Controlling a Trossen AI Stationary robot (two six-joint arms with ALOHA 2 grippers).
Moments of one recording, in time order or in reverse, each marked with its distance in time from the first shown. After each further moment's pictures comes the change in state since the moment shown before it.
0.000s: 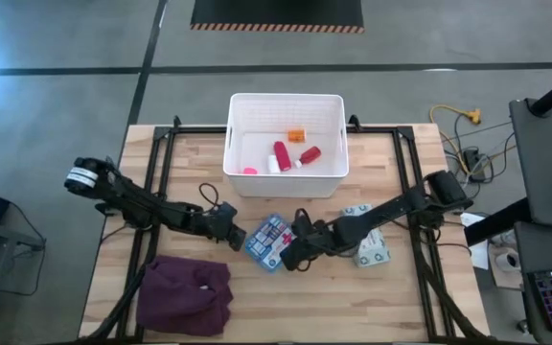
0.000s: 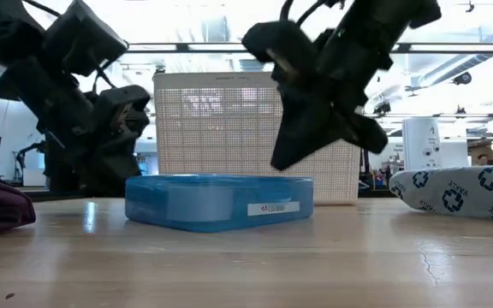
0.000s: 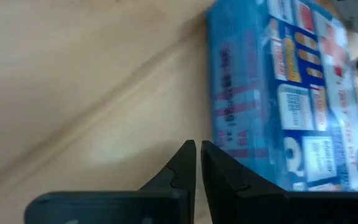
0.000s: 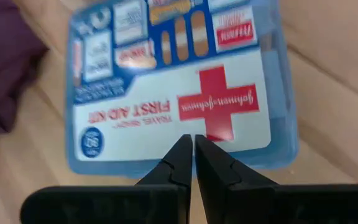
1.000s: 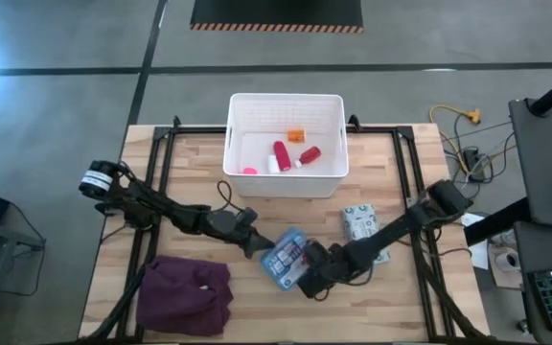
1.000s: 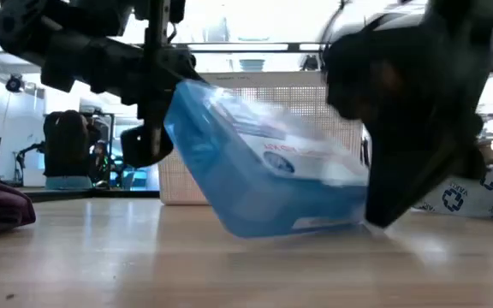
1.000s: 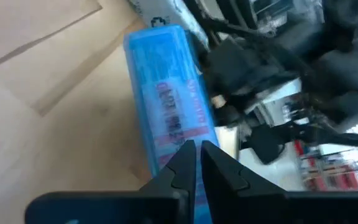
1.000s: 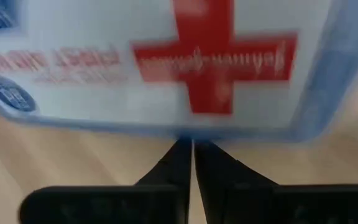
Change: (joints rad) left arm 0.003 0.133 0.159 0.432 0.204 0.054; right arm 0.171 0.042 -0.072 -0.054 -0.059 0.160
